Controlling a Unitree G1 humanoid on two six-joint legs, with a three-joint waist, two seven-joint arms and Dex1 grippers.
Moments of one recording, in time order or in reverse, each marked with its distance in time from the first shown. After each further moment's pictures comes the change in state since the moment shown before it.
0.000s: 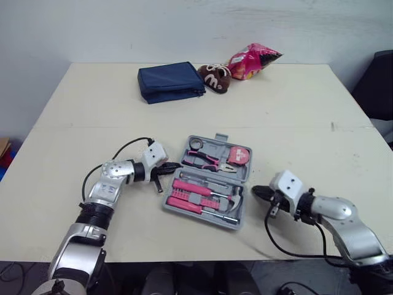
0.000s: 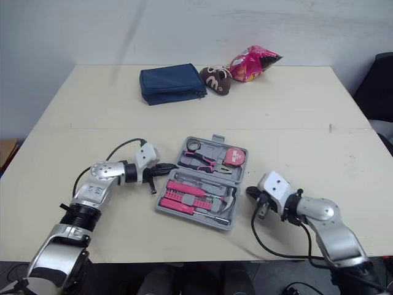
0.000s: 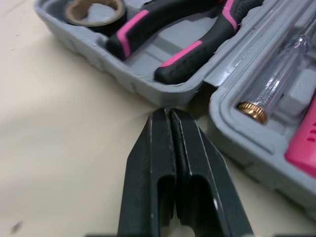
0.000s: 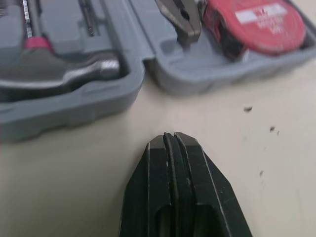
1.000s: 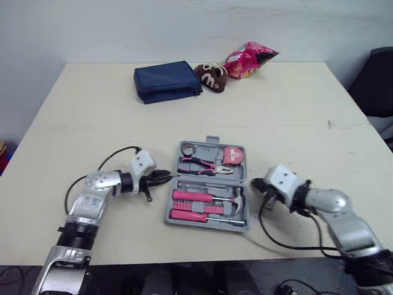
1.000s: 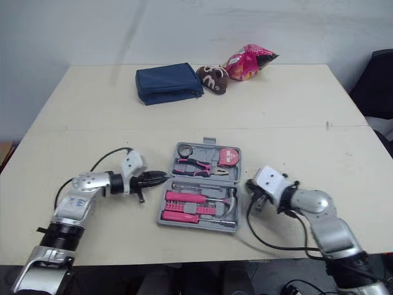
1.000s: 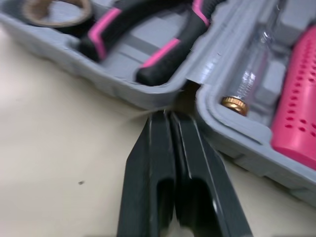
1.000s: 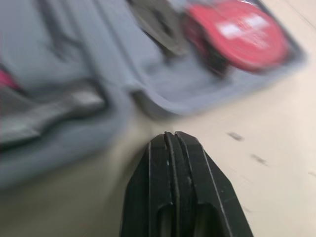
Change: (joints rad) left arm 0.217 0.134 0.128 -0.308 -0.088 0.219 -0.008; right arm -0.005 -0.063 -0.040 -0.042 -0.051 0.082 0.001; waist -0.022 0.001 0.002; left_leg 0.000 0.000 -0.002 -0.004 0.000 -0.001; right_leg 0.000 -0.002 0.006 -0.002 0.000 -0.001
